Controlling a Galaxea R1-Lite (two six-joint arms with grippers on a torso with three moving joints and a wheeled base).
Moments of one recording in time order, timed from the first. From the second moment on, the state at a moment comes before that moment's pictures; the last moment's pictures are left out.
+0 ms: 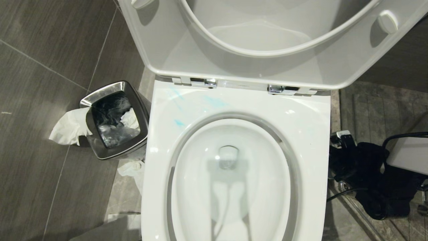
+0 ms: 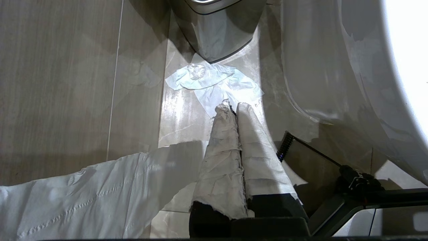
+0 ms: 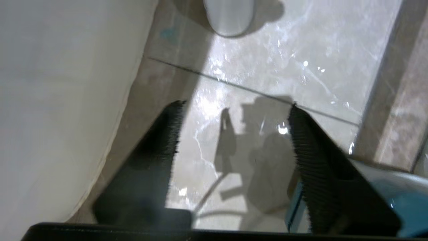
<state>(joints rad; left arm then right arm) 0.00 0.00 0.00 0.01 -0.02 0.02 -0.01 2.28 -0.65 -1.52 0.15 -0.05</state>
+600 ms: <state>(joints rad) 0.00 0.00 0.00 0.01 -0.02 0.02 -0.01 2.31 -0.74 -1.52 0.15 -0.05</state>
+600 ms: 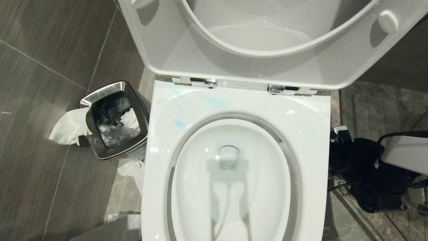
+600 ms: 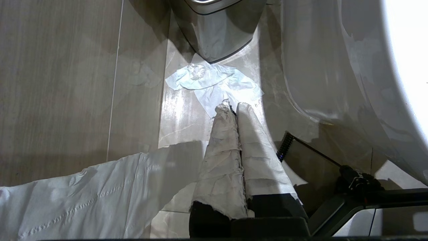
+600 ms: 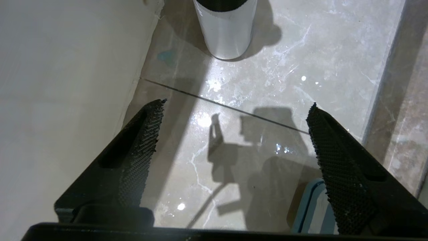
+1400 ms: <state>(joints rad) 0.00 0.00 0.00 0.01 -0.02 0.02 0.00 2.43 -1.02 -1.52 0.15 -0.06</state>
